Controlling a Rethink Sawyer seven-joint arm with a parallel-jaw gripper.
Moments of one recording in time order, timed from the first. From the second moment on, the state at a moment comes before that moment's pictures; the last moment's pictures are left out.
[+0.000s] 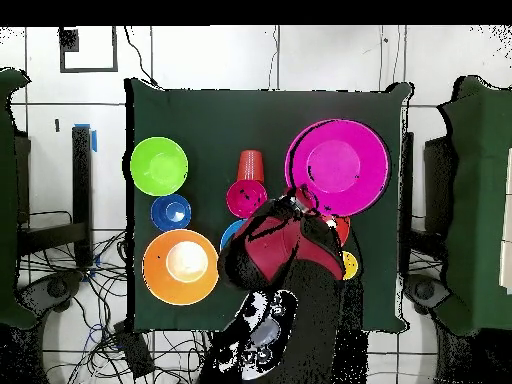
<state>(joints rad) 0.03 -0.69 -0.35 1.63 -0.70 0.14 1.52</state>
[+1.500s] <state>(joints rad) 0.03 -0.72 -0.38 1.81 -0.63 0.14 1.65</state>
